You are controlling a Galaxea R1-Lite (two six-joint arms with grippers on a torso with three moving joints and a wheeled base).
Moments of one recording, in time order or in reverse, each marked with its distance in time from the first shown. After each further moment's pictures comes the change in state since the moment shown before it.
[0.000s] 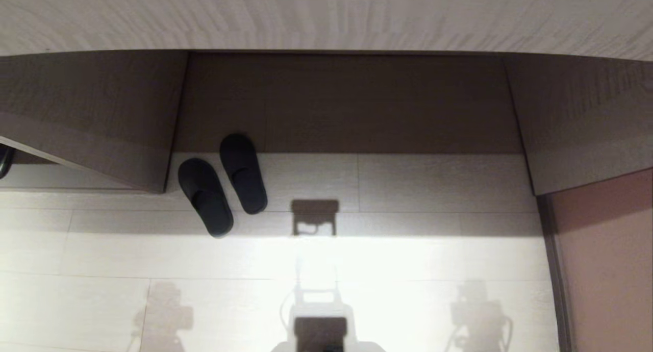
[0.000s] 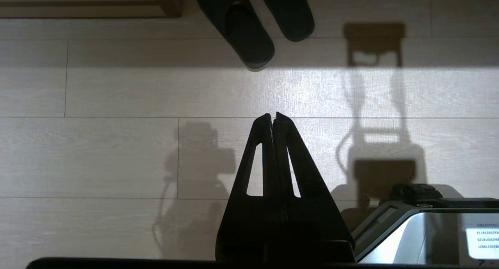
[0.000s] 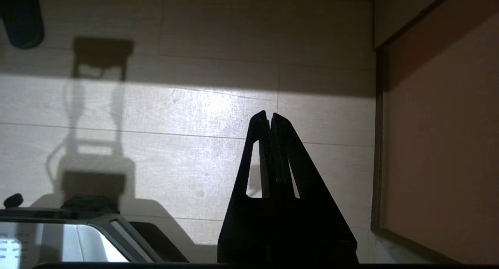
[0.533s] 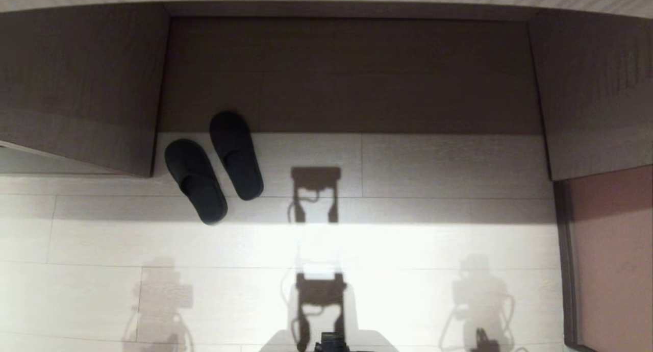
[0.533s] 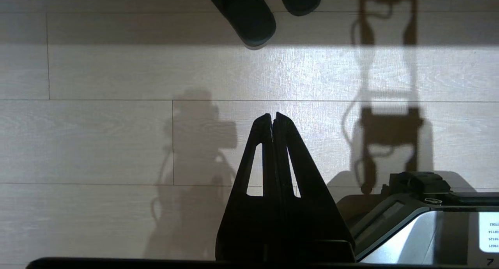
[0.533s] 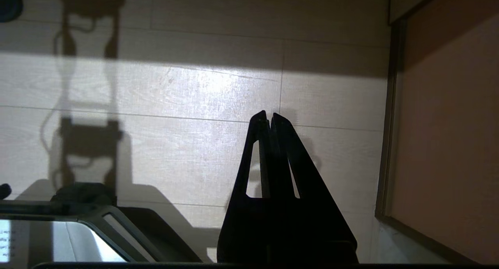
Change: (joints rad) left arm 0.000 0.000 0.000 0.000 0.000 -0.004; right arm 0.000 0.000 0.000 0.000 0.000 0.000
